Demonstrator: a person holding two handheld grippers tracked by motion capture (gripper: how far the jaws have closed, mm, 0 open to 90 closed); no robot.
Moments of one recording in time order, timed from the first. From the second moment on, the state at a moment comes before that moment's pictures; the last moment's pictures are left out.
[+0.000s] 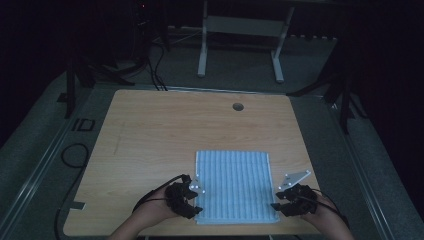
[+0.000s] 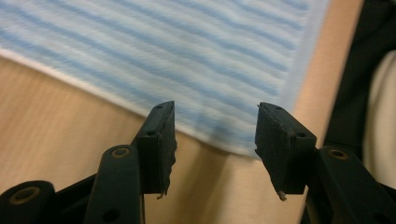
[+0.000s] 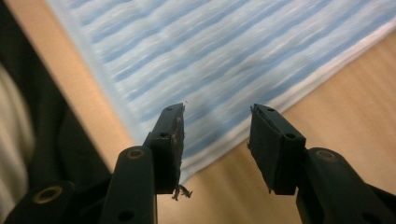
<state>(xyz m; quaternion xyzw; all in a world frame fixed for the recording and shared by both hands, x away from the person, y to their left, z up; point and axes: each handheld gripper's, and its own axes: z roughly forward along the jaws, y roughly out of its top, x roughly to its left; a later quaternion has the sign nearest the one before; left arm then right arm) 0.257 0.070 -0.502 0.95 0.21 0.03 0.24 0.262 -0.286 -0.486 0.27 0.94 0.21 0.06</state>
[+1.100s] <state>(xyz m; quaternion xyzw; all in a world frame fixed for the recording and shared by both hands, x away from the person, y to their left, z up) 0.385 0.081 -0.502 0.91 0.34 0.06 0.24 0.392 -0.289 -0.485 0.36 0.91 0.20 0.10</state>
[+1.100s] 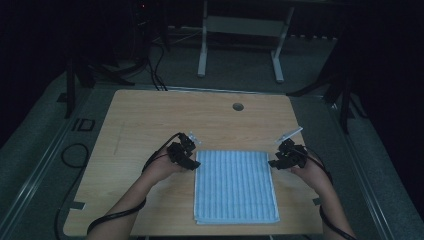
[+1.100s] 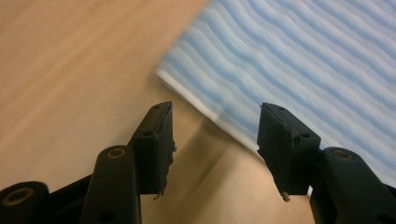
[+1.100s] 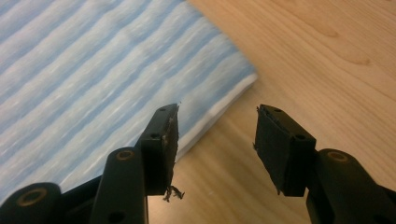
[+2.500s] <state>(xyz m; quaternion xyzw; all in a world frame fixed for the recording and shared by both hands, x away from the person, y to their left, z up) 0.440 0.067 -0.515 0.90 0.34 0.05 0.25 0.450 -0.262 -0.505 0.38 0.91 0.17 0.06</state>
